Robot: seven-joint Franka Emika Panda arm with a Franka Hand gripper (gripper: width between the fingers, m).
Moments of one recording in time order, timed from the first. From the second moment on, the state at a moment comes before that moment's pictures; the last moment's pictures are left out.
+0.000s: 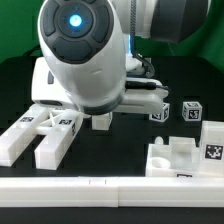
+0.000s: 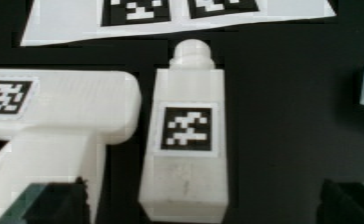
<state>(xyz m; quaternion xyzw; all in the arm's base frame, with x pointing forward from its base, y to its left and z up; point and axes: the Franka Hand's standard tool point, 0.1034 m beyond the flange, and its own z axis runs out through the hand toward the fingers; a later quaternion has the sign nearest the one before) 0.503 -0.032 0.034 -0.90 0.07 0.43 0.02</state>
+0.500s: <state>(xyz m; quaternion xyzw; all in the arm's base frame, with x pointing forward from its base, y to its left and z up) 0.504 -0.036 0.032 -0.90 0.08 0.42 0.02</state>
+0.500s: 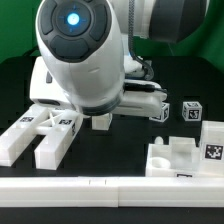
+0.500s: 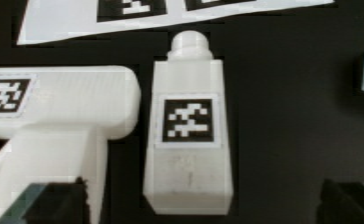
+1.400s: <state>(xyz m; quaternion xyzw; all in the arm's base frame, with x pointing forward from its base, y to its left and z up) 0.496 -0.034 0.008 -0.91 0.06 0.41 0.03</state>
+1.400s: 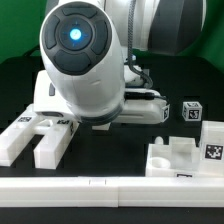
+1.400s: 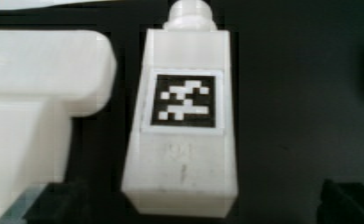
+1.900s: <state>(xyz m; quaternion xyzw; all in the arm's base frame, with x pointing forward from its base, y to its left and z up) 0.483 -0.034 0.002 -0.91 0.07 0.41 0.03</state>
